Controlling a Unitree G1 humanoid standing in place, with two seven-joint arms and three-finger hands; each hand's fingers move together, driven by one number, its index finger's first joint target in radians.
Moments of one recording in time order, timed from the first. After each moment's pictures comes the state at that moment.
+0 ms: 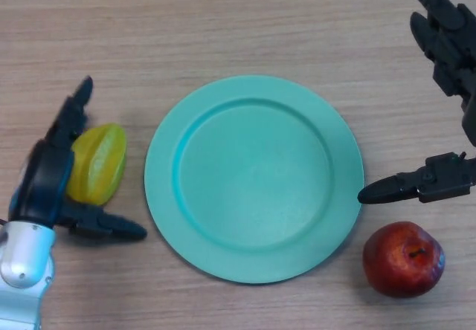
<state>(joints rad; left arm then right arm) -0.20 0.32 0.08 0.31 0.34 -0.25 0.01 -0.14 -0.30 -0.10 -0.52 -0.03 0.21 0.26</state>
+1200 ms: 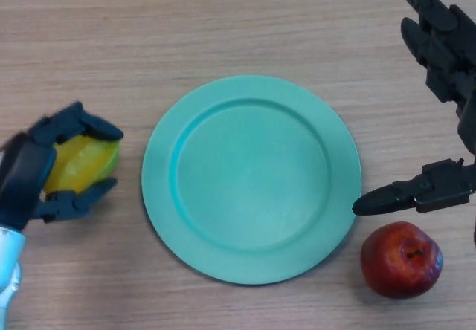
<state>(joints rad) -0.10 0.36 0.18 -0.05 0.36 -0.24 -0.08 -0.12 -0.28 -0.08 -0.66 -0.03 0.35 0.28</state>
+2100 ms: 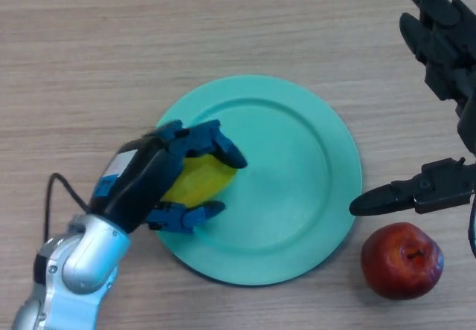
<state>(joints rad) -0.15 0.19 -0.11 -0.12 0.30 -0.10 -0.24 -0.13 -0.28 -0.07 -0.73 -0.03 0.43 0.28</state>
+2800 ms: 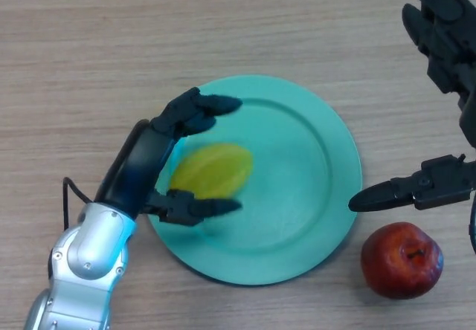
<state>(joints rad) -0.15 0.18 -0.11 -0.14 0.27 0.03 -0.17 -0.14 -0.27 -0.07 -0.71 -0.05 0.36 0.27</state>
